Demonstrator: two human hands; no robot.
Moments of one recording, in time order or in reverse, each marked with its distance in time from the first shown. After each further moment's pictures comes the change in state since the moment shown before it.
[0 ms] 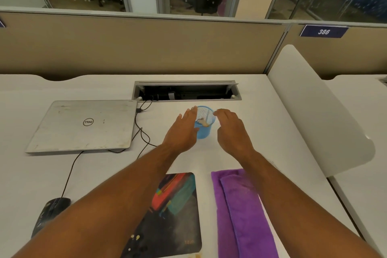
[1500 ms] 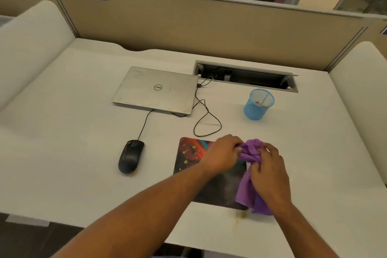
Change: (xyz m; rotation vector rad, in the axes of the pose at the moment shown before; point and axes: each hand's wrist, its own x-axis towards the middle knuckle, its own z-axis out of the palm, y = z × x) left_hand -0.169 -0.029 0.010 -0.289 0.004 0.010; right_hand -0.188 -0.069 0.043 0.044 -0.020 0.164
